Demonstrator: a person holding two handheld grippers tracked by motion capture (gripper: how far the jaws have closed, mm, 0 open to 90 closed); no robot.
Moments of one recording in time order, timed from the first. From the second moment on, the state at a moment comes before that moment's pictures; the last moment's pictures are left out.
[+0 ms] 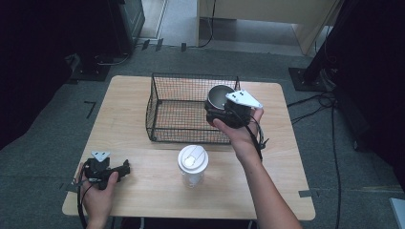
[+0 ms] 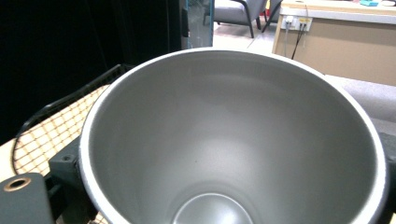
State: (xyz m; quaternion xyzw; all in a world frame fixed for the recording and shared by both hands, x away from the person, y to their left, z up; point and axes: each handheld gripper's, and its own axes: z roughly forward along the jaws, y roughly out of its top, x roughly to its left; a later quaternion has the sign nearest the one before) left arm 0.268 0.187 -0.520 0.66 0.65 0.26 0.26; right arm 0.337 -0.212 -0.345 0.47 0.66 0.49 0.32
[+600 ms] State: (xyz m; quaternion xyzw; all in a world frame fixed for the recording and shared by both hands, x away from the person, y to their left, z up) left arm 0.268 0.187 -0.520 0.66 0.65 0.26 0.26; right arm 0.378 -0.205 -0.373 0.50 0.66 0.47 0.32
